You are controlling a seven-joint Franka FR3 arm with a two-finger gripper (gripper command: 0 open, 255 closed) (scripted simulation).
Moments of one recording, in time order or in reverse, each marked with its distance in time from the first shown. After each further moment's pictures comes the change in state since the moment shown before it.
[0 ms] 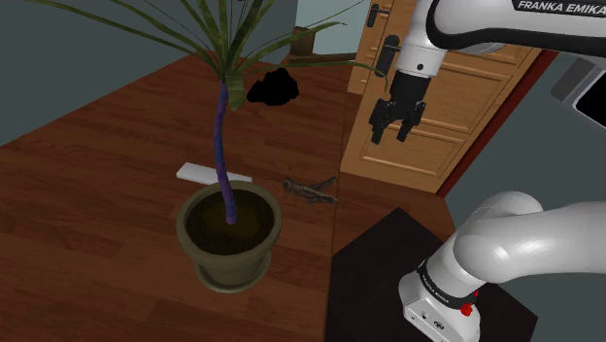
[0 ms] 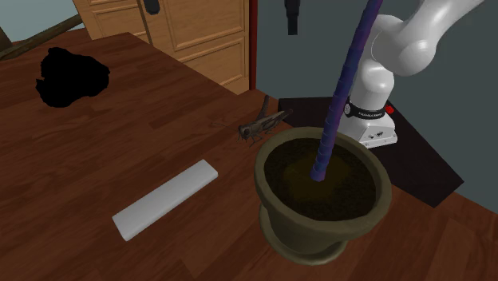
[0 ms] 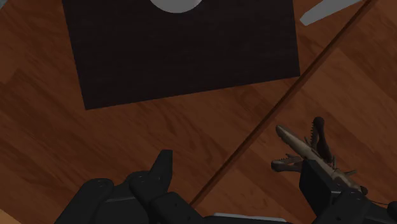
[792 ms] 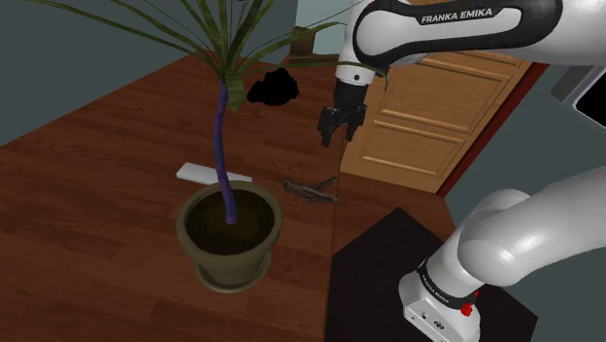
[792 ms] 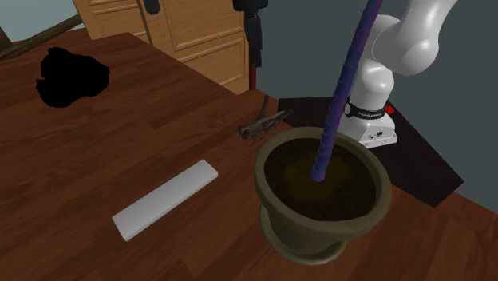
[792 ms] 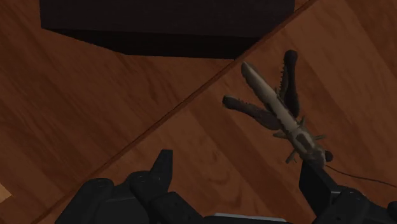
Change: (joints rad) arm 0.096 0.329 0.090 0.121 0.028 0.245 -0.058
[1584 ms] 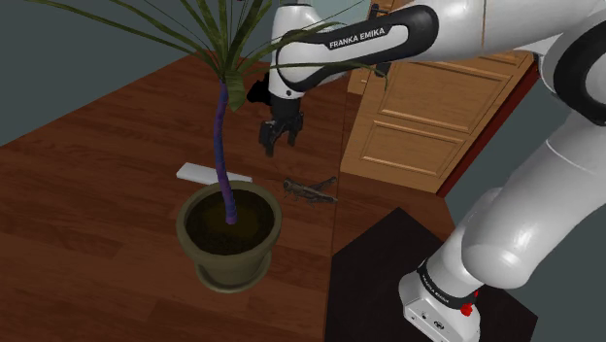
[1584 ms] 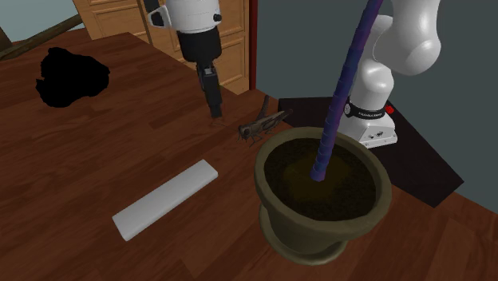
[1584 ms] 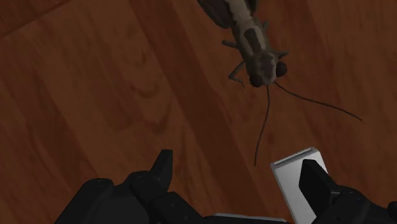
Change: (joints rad) arm 0.090 0.405 0.110 0.268 -0.050 0.181 -0.028
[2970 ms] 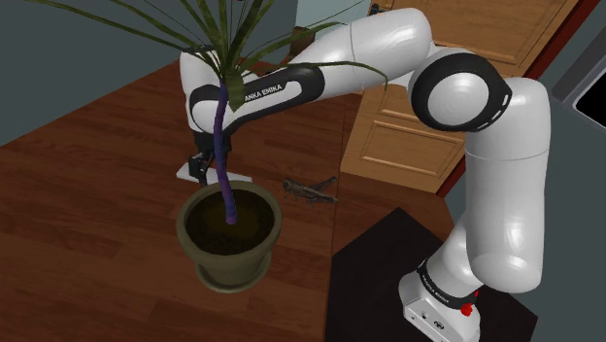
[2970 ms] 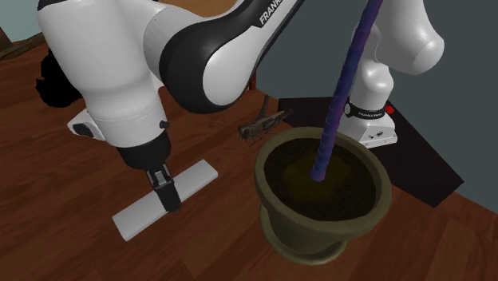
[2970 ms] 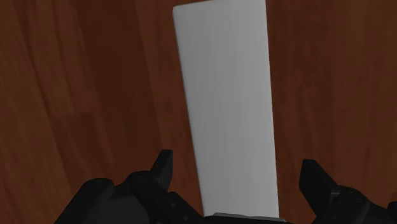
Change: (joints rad) arm 0.166 0.540 0.071 0.491 -0.194 0.081 -0.002
